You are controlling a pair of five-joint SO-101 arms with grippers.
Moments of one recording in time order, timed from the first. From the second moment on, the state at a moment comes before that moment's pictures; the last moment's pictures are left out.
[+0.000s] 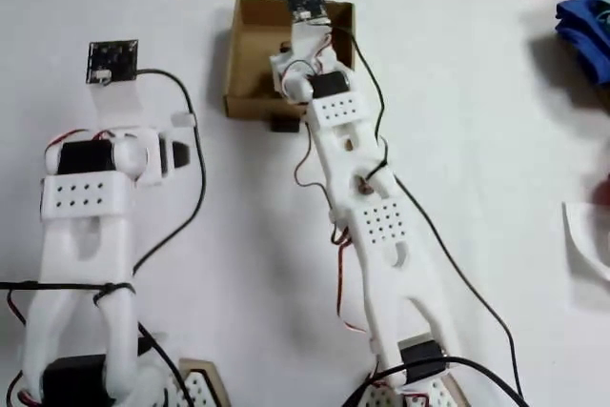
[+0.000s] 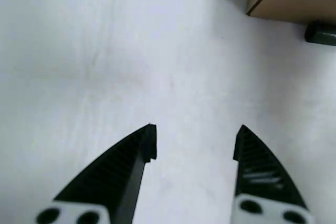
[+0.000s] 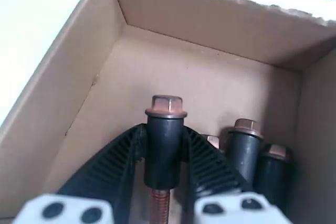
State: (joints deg) left arm -13.6 -24.9 30.5 65.1 2.2; right arm -21.0 73.5 -76.1 50.3 -0.7
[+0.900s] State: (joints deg) left arm -13.6 -24.9 30.5 65.1 2.2; right arm -21.1 77.1 -76.7 49.2 -0.9
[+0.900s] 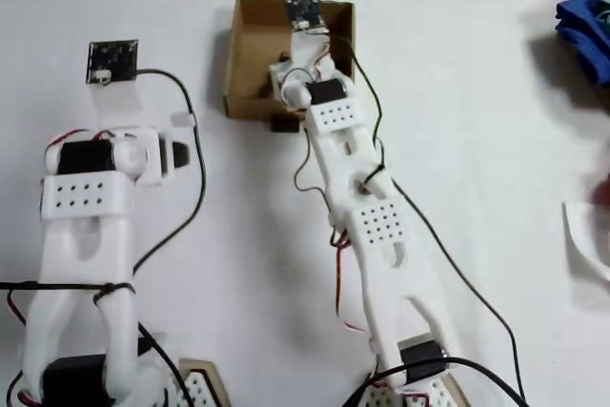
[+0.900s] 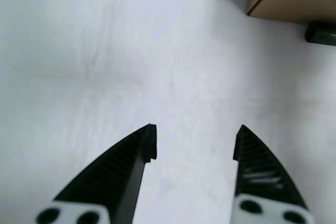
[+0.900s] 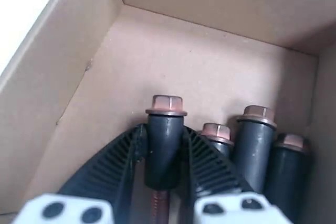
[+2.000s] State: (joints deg) left arm -13.7 -24.9 30.5 65.1 2.2; right arm -21.5 71.7 -93.0 83.3 -0.8
